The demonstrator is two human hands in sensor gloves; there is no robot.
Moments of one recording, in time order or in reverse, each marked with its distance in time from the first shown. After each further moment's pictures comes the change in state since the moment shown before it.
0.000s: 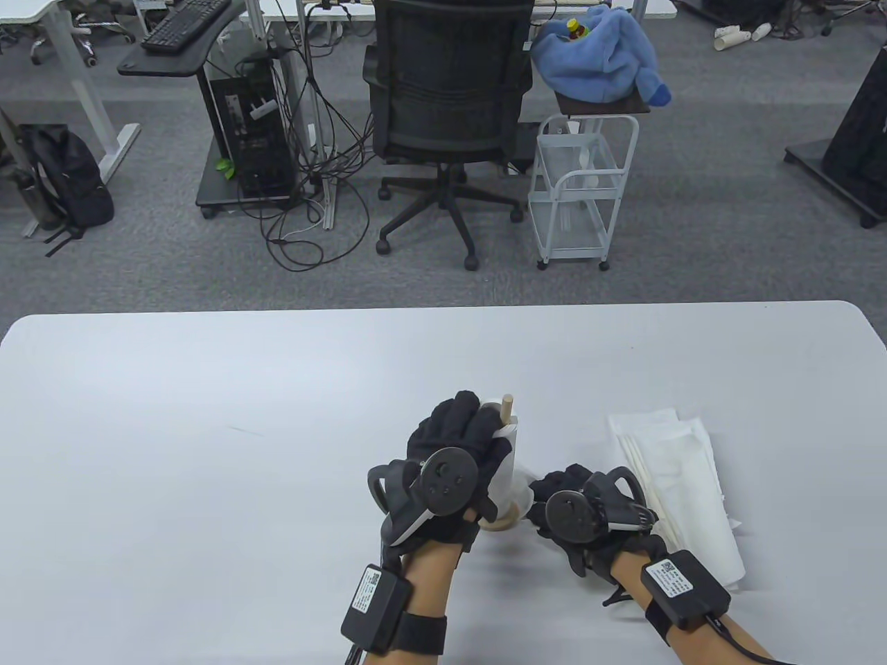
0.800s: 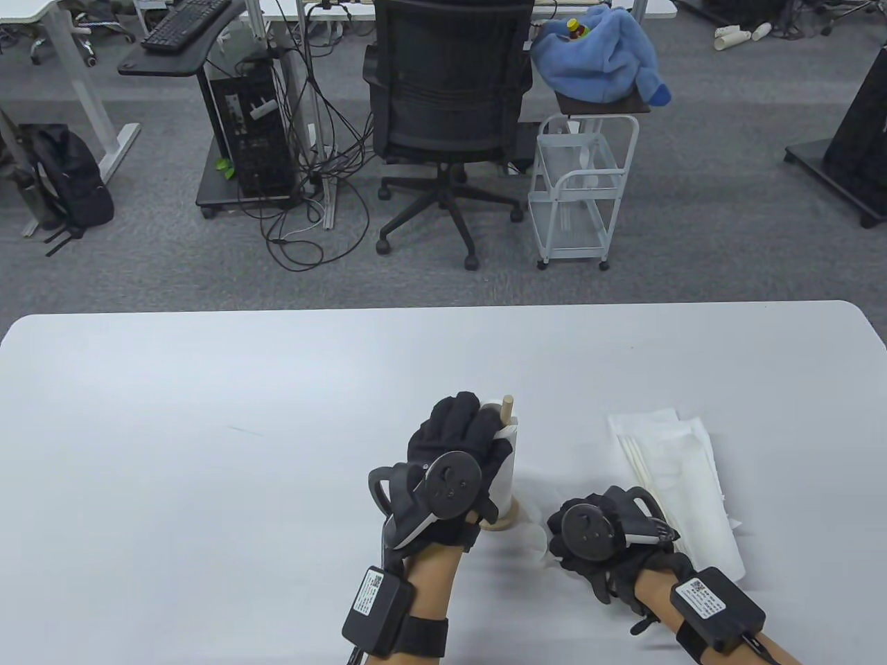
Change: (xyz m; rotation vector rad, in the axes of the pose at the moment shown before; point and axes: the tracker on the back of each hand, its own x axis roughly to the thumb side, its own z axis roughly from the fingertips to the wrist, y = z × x) left_hand 0.003 0.000 0.001 0.016 -0.008 -0.040; right_hand 0.000 0.008 0.030 0.163 0.023 -0.078
